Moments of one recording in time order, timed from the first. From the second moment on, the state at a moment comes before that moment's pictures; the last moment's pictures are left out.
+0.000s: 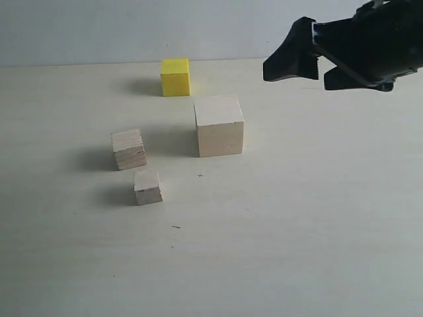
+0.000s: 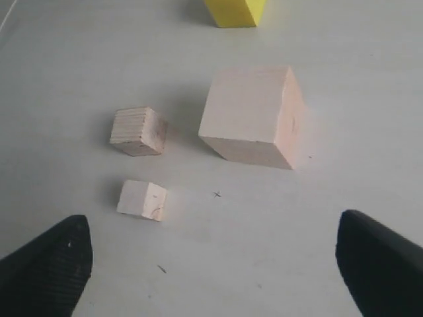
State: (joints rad) left arm 0.04 0.01 0.00 -0.07 0.36 0.07; right arm 0.29 1.34 -0.95 0.71 0.64 -0.38
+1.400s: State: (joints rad) left arm 0.04 0.01 0.00 -0.07 0.36 0.07; right arm 0.46 2.10 -1.81 0.29 1.09 0.10
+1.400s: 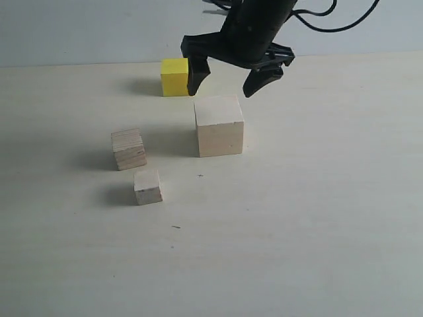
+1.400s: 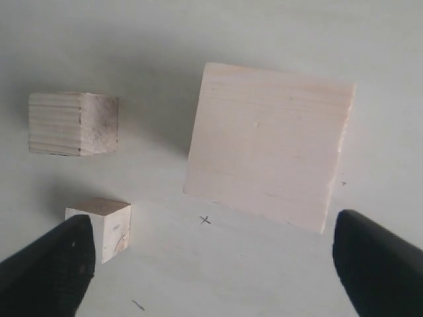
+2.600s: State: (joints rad) left arm 0.04 0.01 0.00 -0.07 0.36 0.07; right arm 0.48 2.16 -1.88 0.30 1.22 0.18
